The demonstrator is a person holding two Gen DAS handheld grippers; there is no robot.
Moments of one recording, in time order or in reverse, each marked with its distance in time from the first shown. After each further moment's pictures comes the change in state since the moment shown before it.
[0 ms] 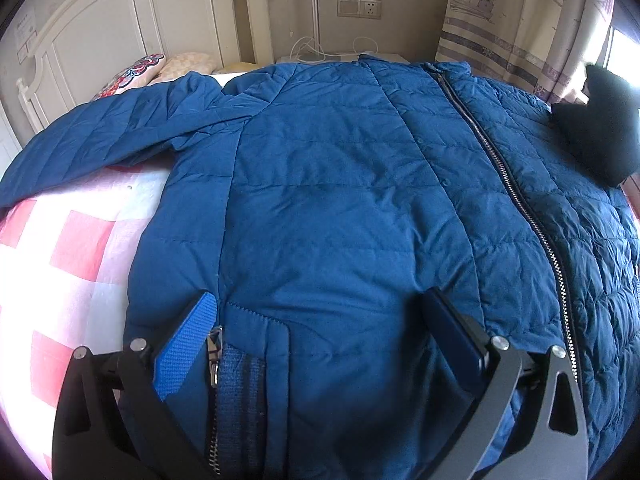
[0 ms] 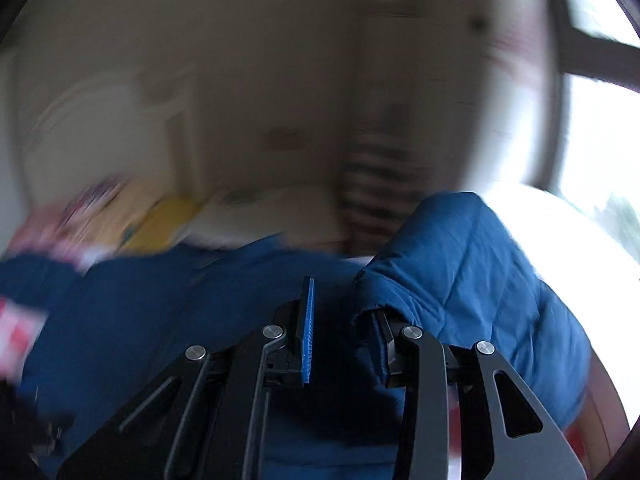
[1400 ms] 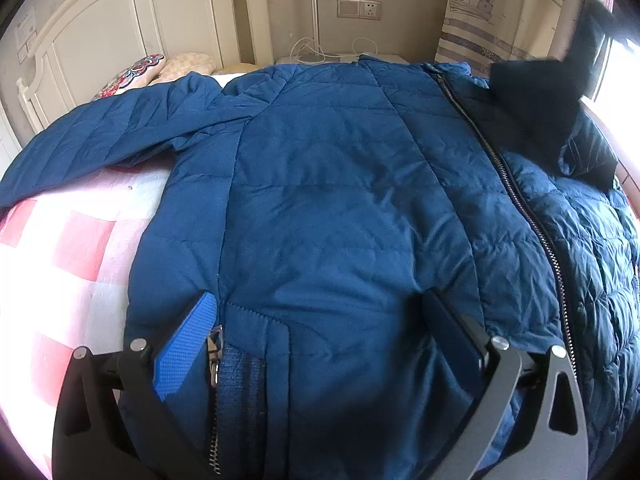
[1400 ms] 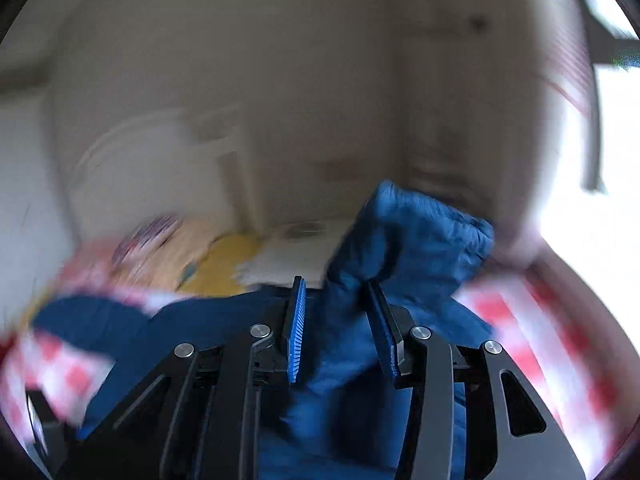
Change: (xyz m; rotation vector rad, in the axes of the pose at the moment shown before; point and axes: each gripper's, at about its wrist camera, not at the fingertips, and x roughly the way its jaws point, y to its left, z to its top) left arm -0.001 0.000 0.001 0.003 -0.005 0.000; right arm 0.008 0.057 0.076 -0.007 -0.110 0.210
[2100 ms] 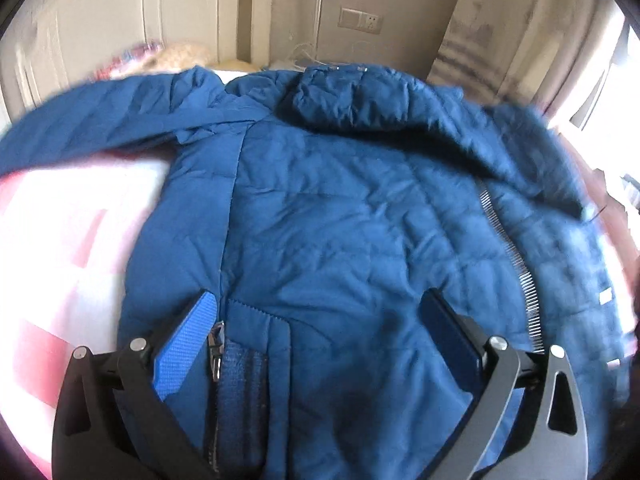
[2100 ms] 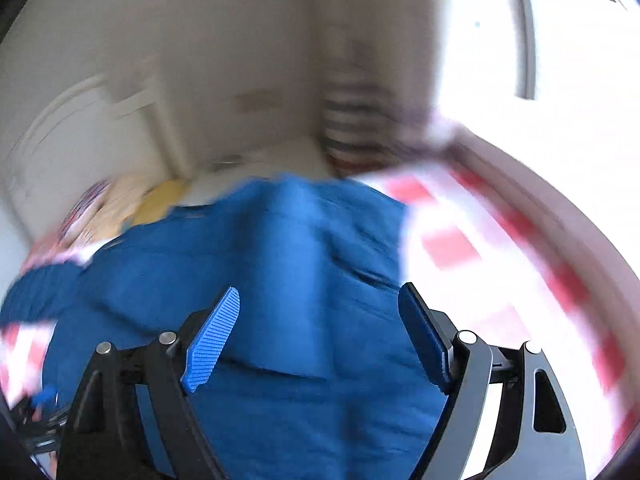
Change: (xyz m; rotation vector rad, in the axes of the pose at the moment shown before) left arm -0.009 0.025 0.007 -0.121 -0.007 -0.164; right arm -0.024 -0.118 -0.102 0.324 0.235 -0.273
